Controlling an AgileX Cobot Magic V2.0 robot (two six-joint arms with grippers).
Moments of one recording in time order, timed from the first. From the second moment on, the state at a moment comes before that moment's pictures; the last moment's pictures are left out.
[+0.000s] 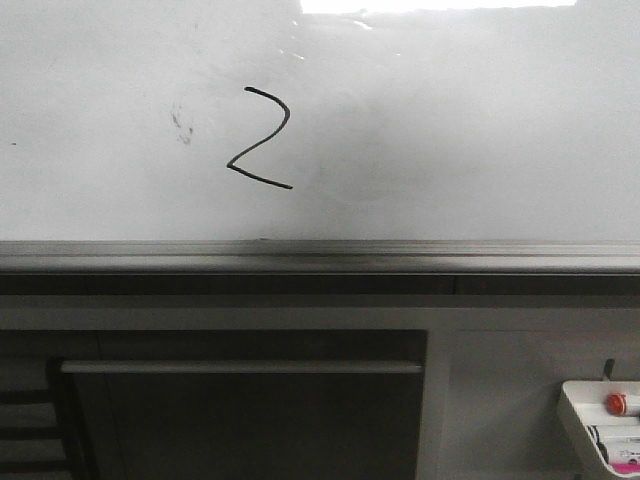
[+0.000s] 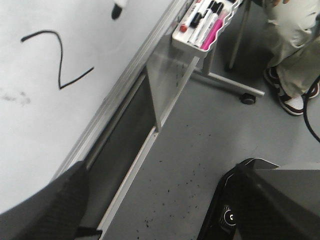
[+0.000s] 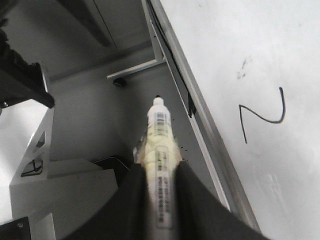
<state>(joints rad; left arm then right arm) -0.46 0.93 -0.91 -0.56 0.96 0.90 0.52 1.38 -1.56 0.55 1.25 -0.75</state>
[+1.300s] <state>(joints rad) -0.64 1.17 -0.97 -0.83 0.85 1.15 0.62 1.35 -1.44 0.54 1.25 -0.98</state>
